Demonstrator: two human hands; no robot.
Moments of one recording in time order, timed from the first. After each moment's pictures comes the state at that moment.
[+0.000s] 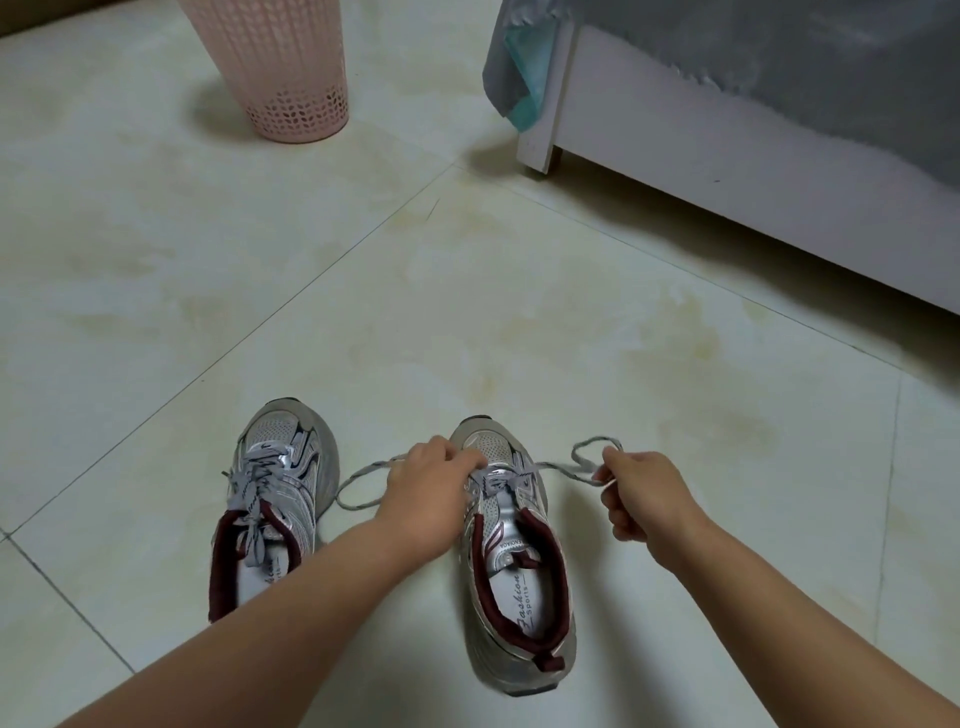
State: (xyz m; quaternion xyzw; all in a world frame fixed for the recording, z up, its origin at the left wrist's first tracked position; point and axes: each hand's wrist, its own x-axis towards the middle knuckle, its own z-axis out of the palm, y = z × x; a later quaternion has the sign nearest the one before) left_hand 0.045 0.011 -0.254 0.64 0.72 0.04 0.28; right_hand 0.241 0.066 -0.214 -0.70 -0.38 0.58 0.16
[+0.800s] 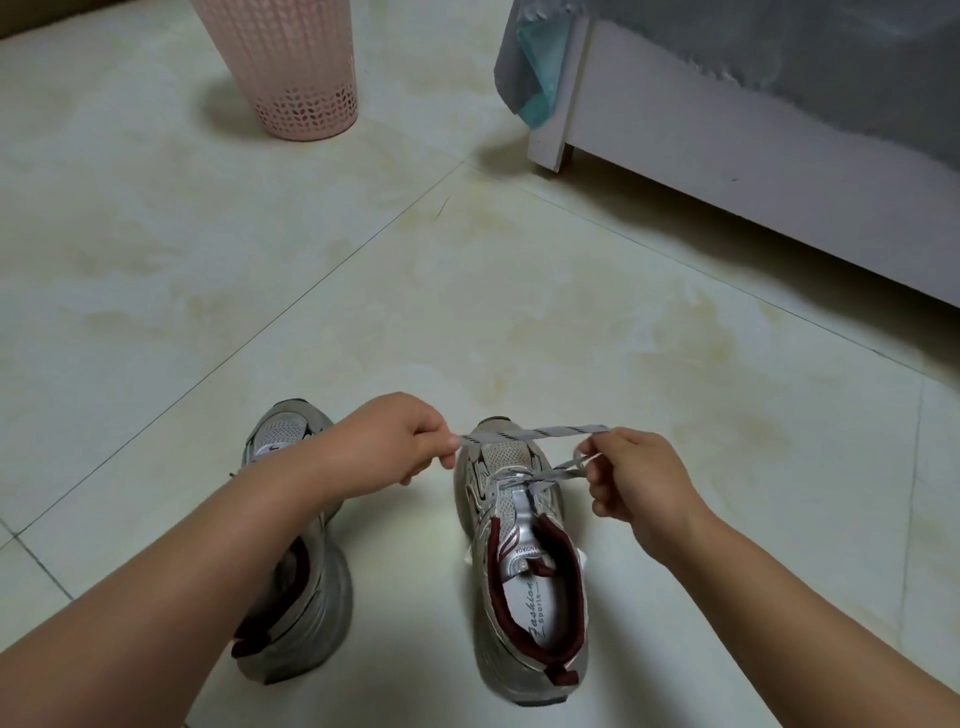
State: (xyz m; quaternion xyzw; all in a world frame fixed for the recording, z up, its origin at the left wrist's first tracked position) left_hand -0.006 0.032 -0.180 0.57 0.67 0.13 0.46; right_hand 0.216 0.069 -0.204 -0.64 -0.38 0.62 0.24
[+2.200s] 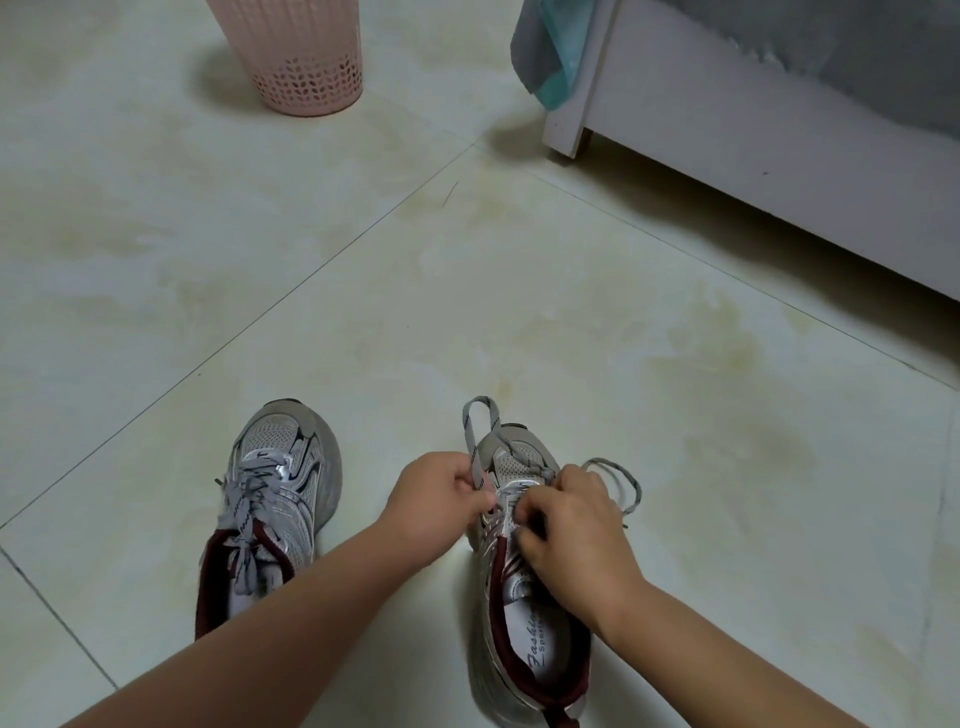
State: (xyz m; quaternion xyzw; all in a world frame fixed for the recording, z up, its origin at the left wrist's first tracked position) left_hand 0.039 0.027 -0.259 0.40 0.72 0.26 0.50; right_hand 0.188 0.043 -0.246 -0.54 -0.80 0.26 -0.01
